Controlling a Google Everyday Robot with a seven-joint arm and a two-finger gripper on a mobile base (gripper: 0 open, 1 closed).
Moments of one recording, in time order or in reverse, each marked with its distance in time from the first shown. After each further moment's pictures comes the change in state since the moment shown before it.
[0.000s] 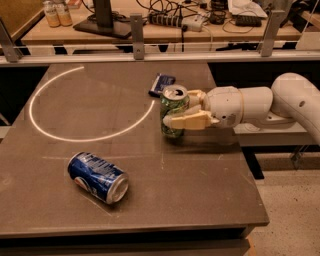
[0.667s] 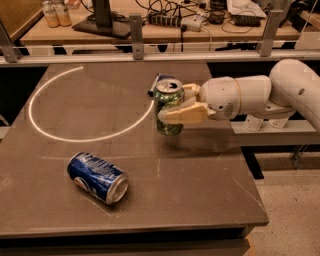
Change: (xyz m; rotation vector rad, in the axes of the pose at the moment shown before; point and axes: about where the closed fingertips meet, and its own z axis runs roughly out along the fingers) arm -0.023 0.006 0.011 -0.027 0.036 0.054
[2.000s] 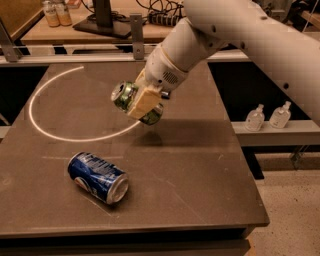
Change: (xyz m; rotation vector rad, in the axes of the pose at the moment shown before) arm 0.011 -0.039 0.077 0.026 0.757 -0.117
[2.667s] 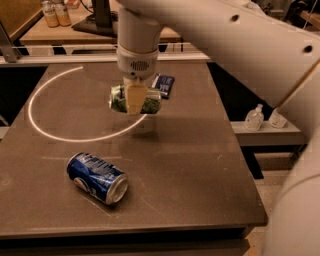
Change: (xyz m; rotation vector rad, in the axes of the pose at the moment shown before) arm 0.000 -0.014 0.005 -0.016 0.502 -0.117
